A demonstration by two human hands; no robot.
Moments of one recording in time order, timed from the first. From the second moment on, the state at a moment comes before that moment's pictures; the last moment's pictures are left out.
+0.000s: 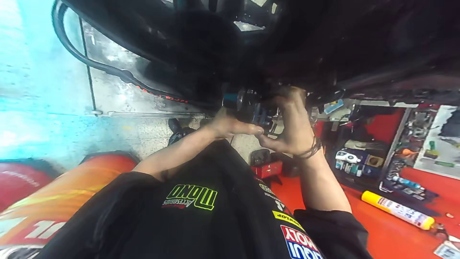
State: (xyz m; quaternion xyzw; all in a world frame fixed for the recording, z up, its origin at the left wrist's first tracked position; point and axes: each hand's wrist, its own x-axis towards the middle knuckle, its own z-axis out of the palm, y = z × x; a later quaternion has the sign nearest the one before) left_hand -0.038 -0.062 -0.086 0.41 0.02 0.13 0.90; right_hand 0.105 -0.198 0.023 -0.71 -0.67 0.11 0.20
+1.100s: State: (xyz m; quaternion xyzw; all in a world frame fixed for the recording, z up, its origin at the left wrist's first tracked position) left_hand -0.030 -0.073 -0.088 0.26 0.02 0.16 0.95; right_hand 0.075 -0.199 0.101 -0.75 -0.66 0.10 0.03
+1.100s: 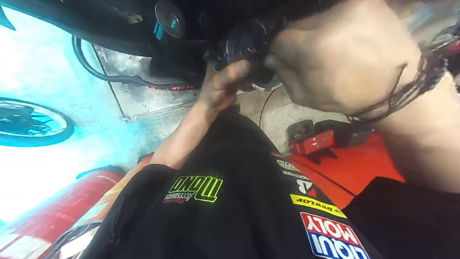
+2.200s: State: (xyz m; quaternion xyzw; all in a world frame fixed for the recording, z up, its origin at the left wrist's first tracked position) left_hand -0.032 -0.050 -0.009 0.10 0.07 0.13 0.98; right_hand 0.092 -0.150 0.107 -0.78 -0.56 0.11 0.25
